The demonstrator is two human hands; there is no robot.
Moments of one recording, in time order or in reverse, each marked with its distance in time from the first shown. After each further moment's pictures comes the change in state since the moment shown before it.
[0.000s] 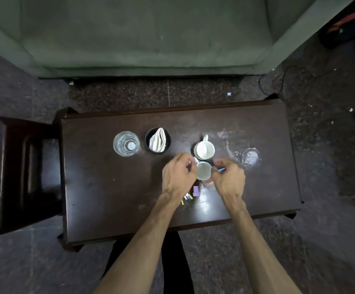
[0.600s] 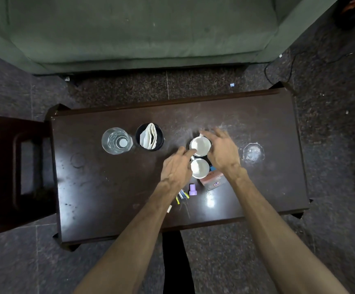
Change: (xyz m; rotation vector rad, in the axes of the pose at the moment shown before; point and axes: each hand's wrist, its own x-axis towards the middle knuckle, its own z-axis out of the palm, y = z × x) left_hand 0.028 -0.014 0.041 0.379 -0.343 0.096; right_hand 0.087 -0.003 0.005 -0.348 -0.252 -0.472
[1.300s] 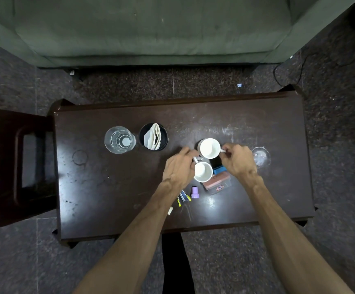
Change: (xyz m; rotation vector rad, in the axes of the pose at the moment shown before) left_hand 0.011 -0.007 0.003 -0.076 0.026 -0.003; right_hand 0.004 0.043 0.009 0.045 -0.003 0.157
